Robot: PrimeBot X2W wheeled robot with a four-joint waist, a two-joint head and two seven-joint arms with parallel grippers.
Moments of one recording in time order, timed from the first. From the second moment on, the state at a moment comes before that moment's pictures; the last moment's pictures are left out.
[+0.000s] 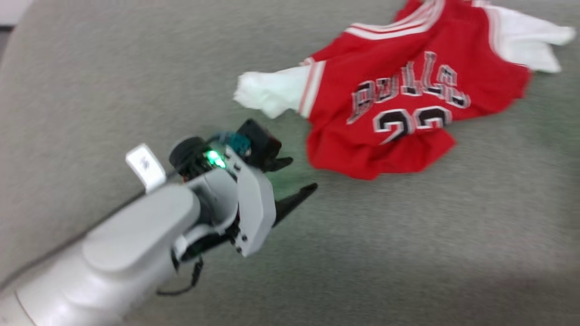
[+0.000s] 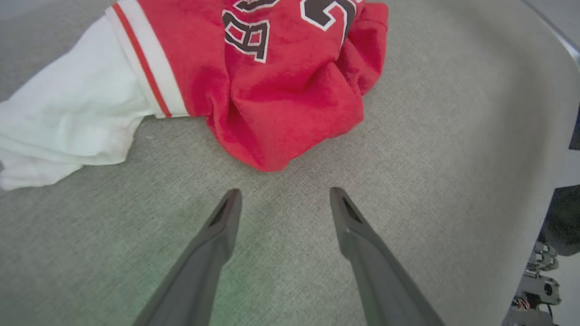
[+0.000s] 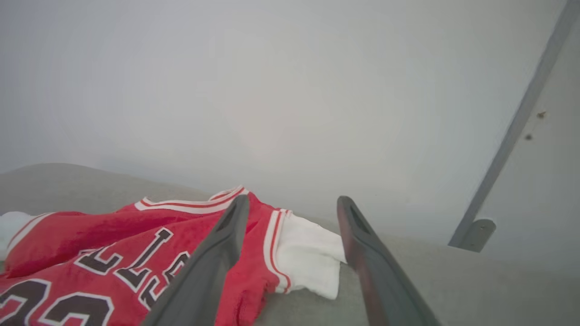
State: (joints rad) left arm -0.91 0.56 -1.04 0.16 -0.93 -0.13 0.32; right arm -0.69 -0.73 0.40 0.38 0.79 0.13 -0.26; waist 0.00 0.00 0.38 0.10
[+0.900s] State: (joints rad) left arm -1.10 0.56 -1.27 0.27 -1.00 -0.13 0.46; right arm -0.44 -0.58 0.15 0.11 0.64 0.13 -0.24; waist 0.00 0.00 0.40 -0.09
